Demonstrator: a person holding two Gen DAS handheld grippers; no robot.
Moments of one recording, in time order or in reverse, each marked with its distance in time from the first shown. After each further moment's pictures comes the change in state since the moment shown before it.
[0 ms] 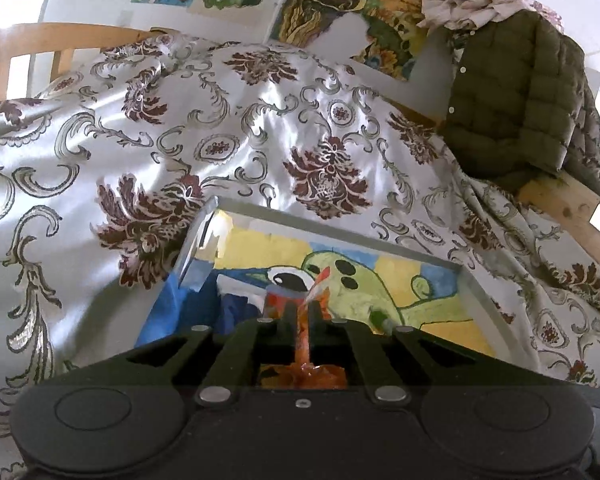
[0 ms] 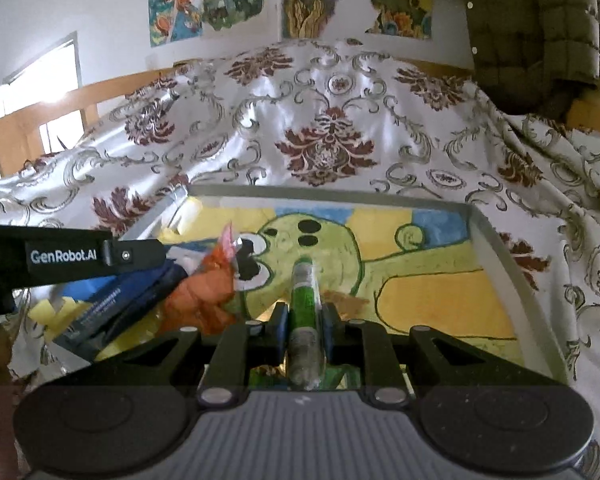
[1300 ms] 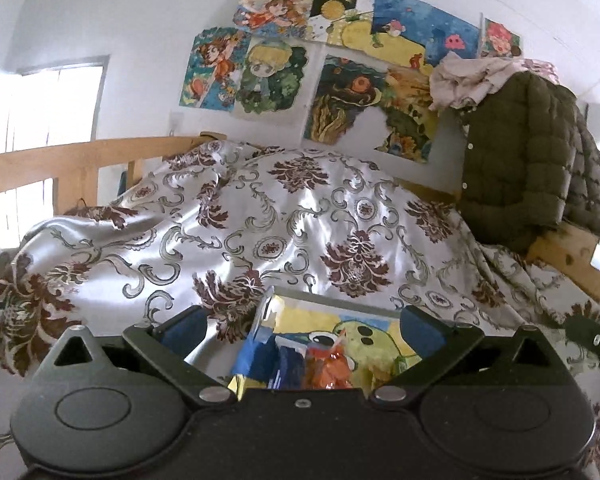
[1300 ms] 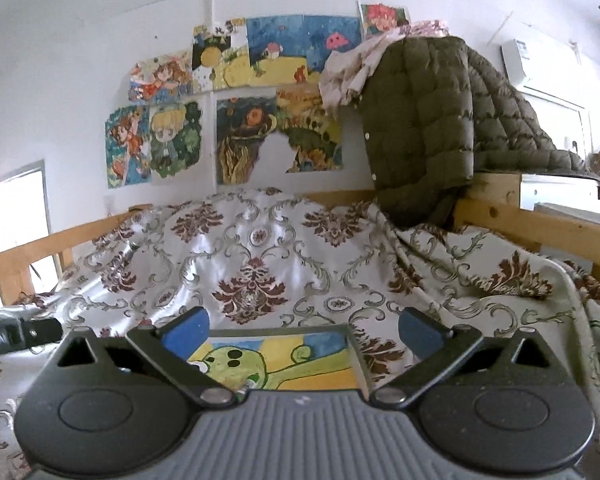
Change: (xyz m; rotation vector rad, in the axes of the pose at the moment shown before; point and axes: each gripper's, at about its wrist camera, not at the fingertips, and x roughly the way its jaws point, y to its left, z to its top) left arm -0.158 -0.039 -0.009 0.064 -0.267 0.168; right arm -0.183 -0.059 -0.001 0.126 -0.405 -0.141
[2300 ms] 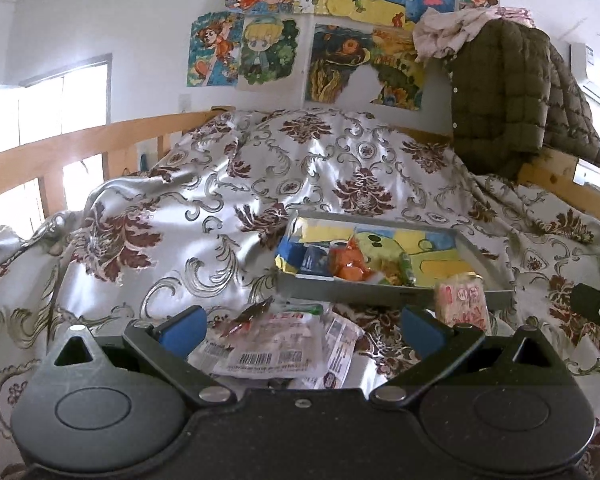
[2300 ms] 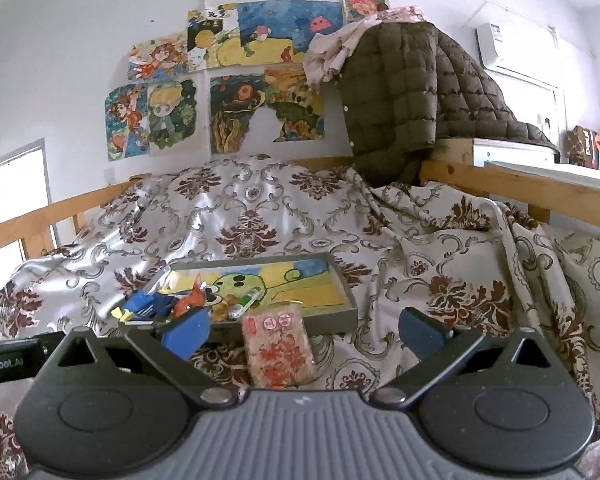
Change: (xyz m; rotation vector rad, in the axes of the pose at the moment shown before) left arm -0.126 0.012 -0.066 0.108 0.115 0.049; right arm -0.141 0.020 -0.062 0.007 0.086 -0.056
